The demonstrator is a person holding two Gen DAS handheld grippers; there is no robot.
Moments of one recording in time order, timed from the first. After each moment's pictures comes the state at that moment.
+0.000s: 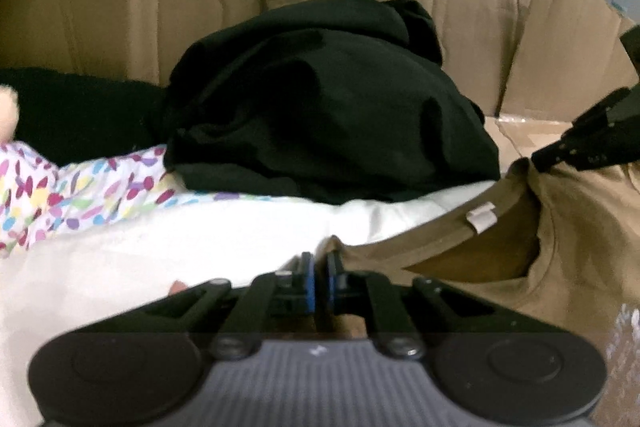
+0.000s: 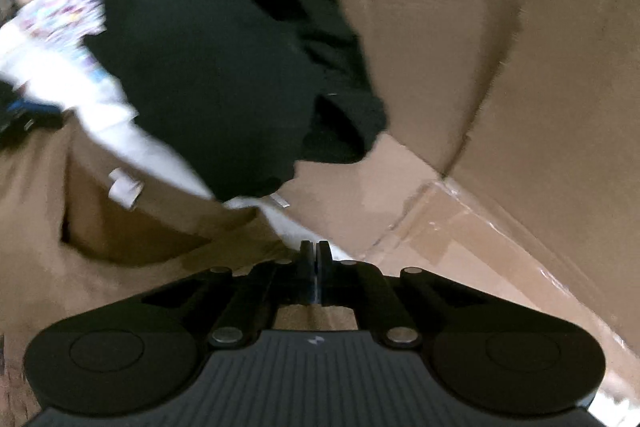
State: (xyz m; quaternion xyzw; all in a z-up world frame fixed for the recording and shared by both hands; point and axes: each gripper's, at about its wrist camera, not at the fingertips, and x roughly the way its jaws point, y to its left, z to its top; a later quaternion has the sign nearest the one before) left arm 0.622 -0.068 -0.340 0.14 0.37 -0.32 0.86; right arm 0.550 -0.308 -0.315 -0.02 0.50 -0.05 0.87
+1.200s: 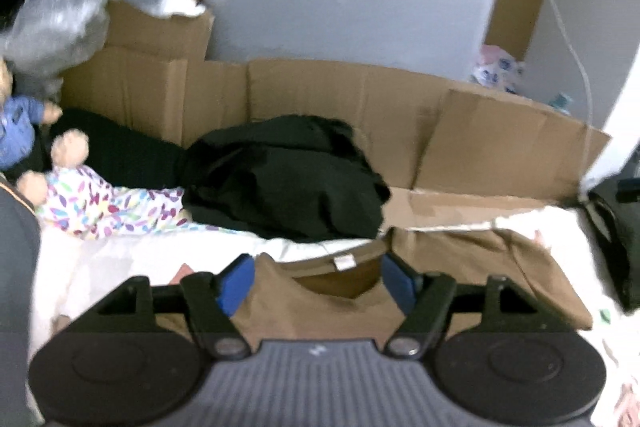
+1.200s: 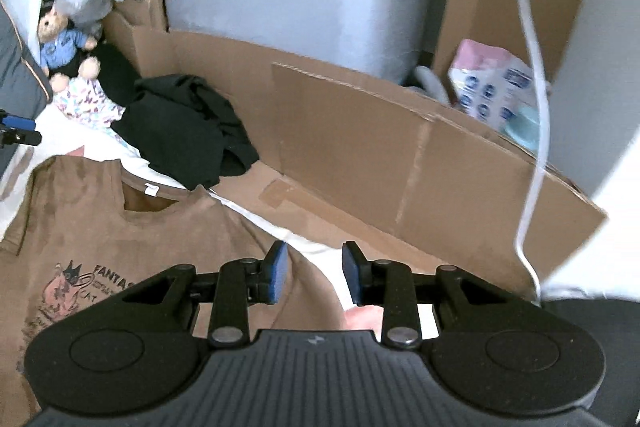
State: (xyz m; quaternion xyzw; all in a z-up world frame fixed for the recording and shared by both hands) left arm 0.482 -0.077 -0.141 0.11 0.37 -0.29 0.87; right arm 0.301 -0.390 -0.102 0.01 0.41 -0.10 0.91
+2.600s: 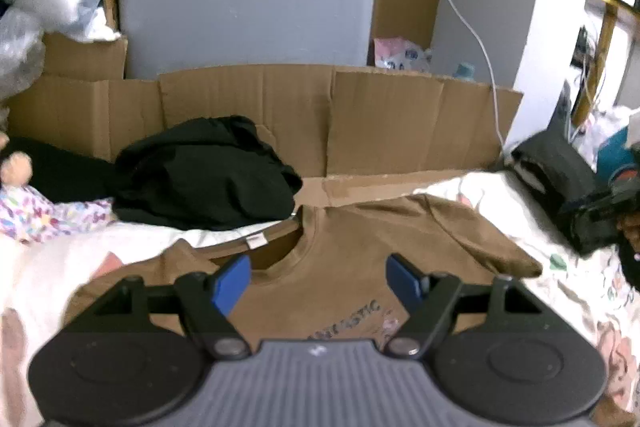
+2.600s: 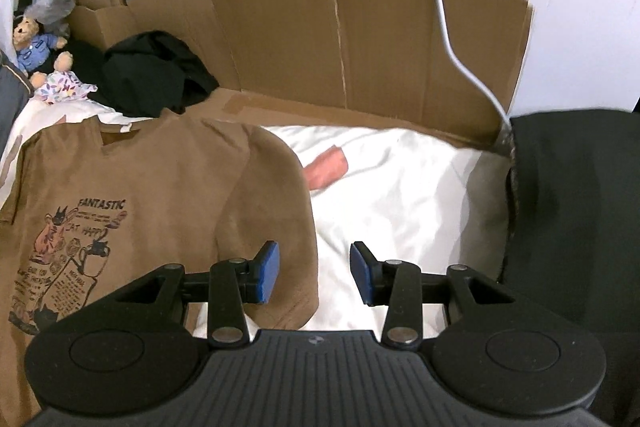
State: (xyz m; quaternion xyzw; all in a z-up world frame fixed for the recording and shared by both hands) left arm 0.395 -0.075 -0.201 0.10 0.30 -0.40 0.86; right arm 0.186 -0.419 -0.211 0.10 0.42 -0.14 0.89
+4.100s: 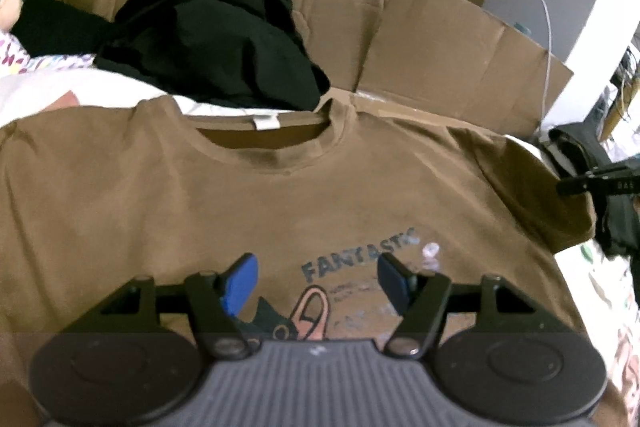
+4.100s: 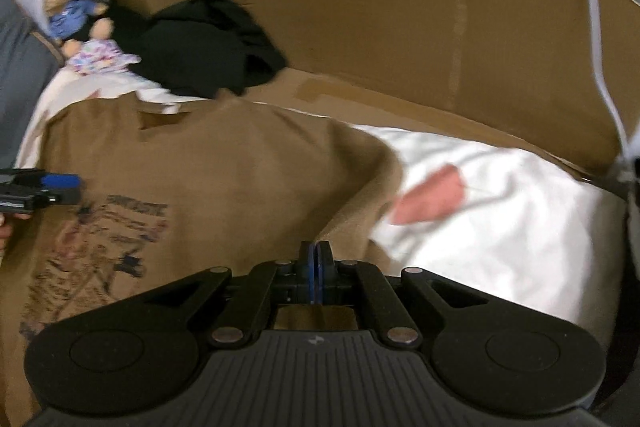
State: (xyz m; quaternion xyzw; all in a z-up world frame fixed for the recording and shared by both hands) left arm 0.419 -0.075 -0.312 0.04 0.40 -0.37 0.84; right arm 0.282 -0.359 -0.237 0.09 0.44 -0.04 0.89
